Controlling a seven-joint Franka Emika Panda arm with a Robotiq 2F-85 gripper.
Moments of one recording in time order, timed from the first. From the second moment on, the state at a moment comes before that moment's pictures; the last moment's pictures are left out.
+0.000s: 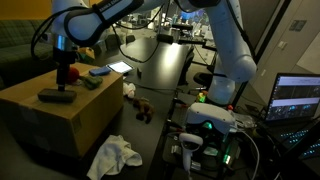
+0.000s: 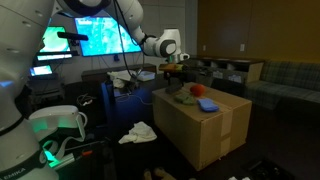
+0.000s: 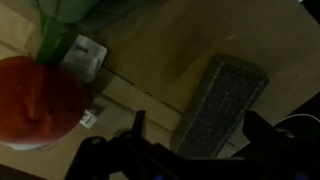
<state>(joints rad) 0.17 0.56 0.23 -1.65 -0.05 2.43 -0.33</state>
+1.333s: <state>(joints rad) 0.21 0.57 0.26 -1.74 -0.05 2.48 -0.33</state>
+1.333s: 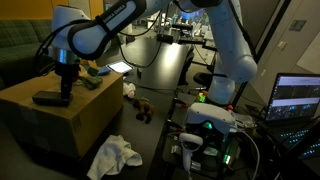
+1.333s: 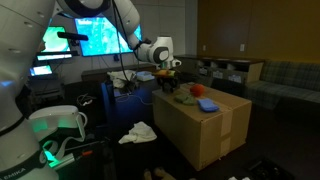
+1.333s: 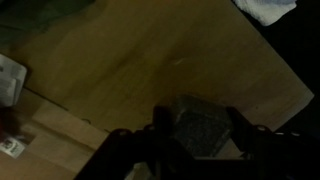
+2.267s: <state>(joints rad) 0.14 0.30 0.28 -1.97 0.07 2.16 -0.48</state>
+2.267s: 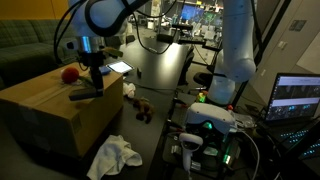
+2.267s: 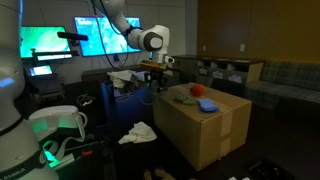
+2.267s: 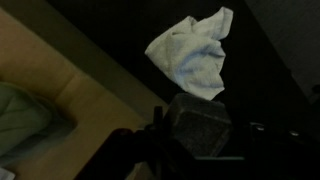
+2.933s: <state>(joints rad) 0.15 0.24 0.28 -2.33 0.11 2.27 -0.51</state>
